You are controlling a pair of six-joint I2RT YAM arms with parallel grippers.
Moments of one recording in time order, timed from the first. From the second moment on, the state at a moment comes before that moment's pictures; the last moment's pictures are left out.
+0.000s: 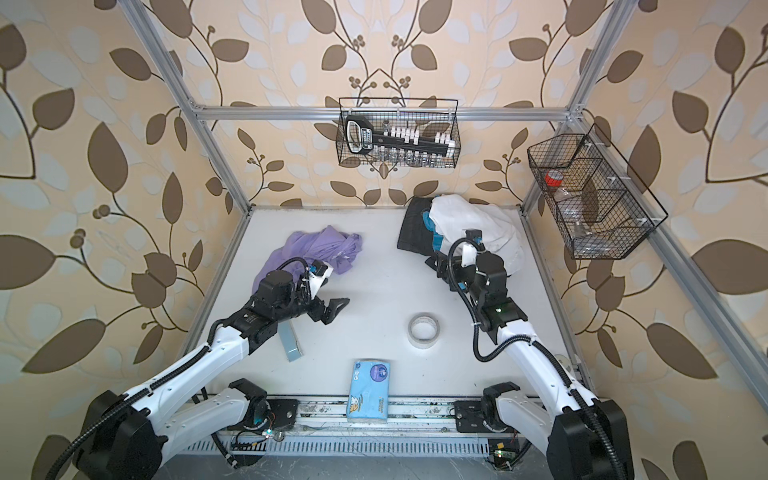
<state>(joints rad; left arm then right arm) -0.40 1.02 0.53 -0.03 0.17 0.07 0.19 1.02 0.56 0.22 0.05 0.08</state>
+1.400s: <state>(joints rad) -0.08 1.50 0.35 0.67 -0.30 -0.12 0.01 1.49 0.19 1.09 0.27 0.07</state>
